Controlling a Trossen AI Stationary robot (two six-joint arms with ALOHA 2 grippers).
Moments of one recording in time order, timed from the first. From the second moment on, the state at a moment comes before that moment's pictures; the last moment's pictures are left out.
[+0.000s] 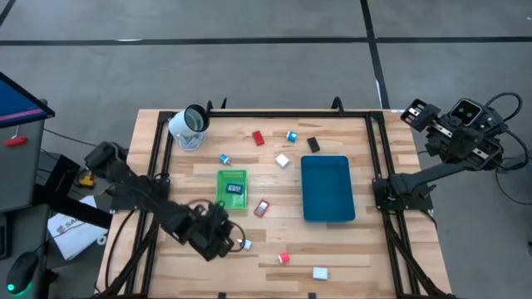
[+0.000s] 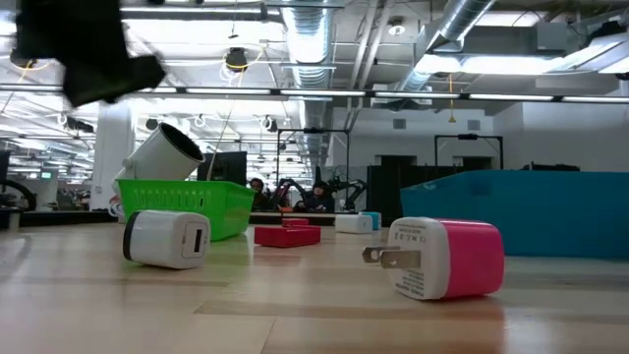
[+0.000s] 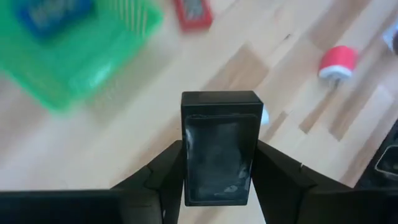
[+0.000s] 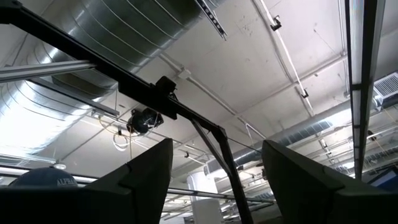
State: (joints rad) left arm -0.63 1.53 1.13 -0.80 -0.42 -1.31; right arm 0.23 0.57 0.93 0.58 -0.08 0.46
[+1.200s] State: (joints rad) left arm 0.07 1.63 1.13 -0.87 0.00 0.18; right arm 0.23 0.61 0.93 0.55 -0.08 0.35
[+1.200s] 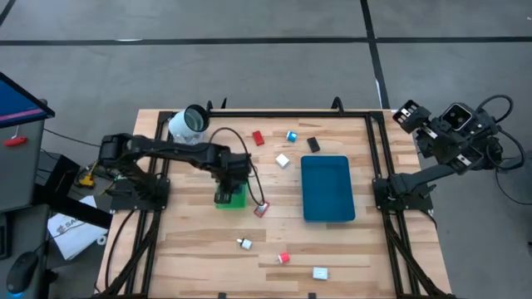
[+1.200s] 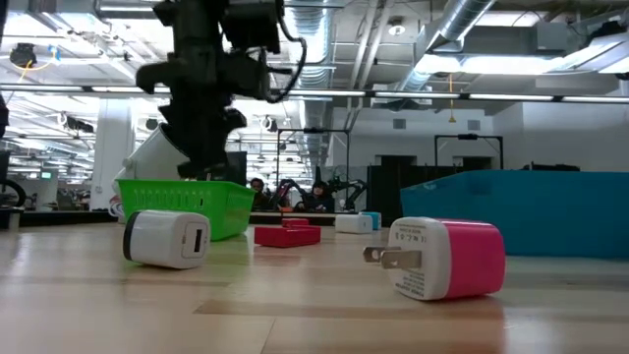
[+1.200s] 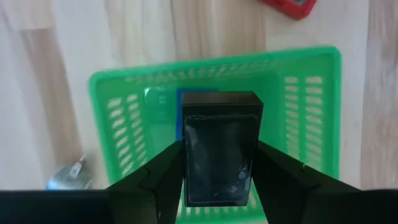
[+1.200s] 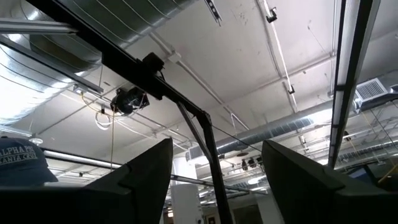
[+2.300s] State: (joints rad) left arm 0.06 1.47 1.13 -0.78 0.04 0.03; right arm 0.23 0.64 0.93 0.56 -0.08 0.38
